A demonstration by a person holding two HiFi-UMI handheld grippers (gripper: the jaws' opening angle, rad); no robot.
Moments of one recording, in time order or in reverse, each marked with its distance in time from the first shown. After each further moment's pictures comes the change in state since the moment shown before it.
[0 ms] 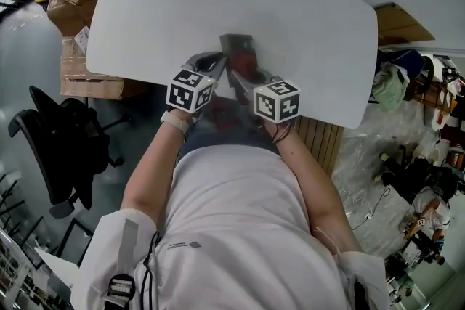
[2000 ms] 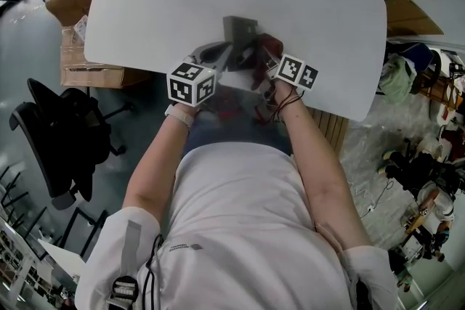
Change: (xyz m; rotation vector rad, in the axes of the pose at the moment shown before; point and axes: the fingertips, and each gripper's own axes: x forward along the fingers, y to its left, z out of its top) left arm 0.005 -0.009 -0.002 -0.125 -0.106 -0.023; right arm 0.005 -0.138 -0.037 0.470 -0.091 -0.208
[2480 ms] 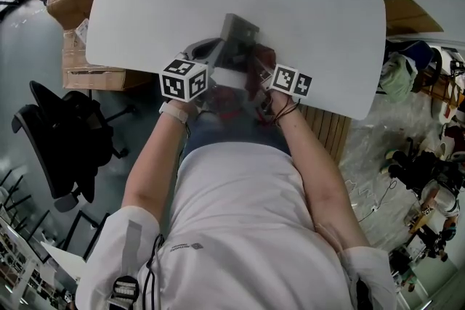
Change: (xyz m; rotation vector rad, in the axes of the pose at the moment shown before) left arm -0.009 0.022 0.006 0.004 0.000 0.035; right arm -0.007 0.013 -0.040 0.002 0.070 0.040
